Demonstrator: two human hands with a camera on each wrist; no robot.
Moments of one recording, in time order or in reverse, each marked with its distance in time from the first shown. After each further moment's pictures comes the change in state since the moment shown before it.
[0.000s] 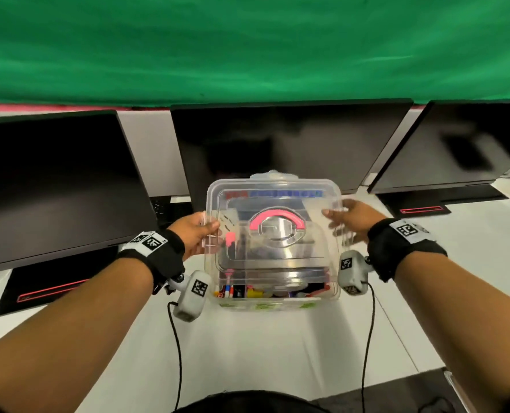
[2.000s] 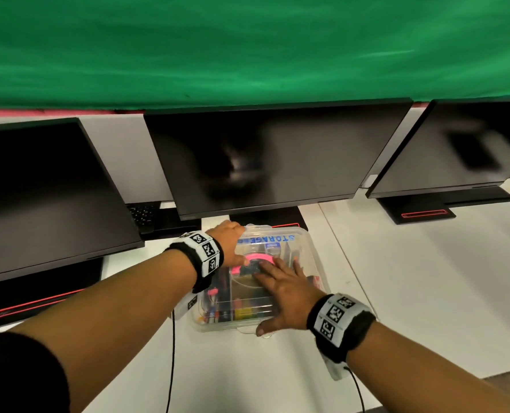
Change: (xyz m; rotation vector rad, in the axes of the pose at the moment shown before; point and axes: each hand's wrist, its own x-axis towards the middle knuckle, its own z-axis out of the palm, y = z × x) left_hand 0.059 0.006 0.069 1.479 -0.081 0.239; right_hand -0.014 0.060 0.105 -0.975 -0.357 -0.675
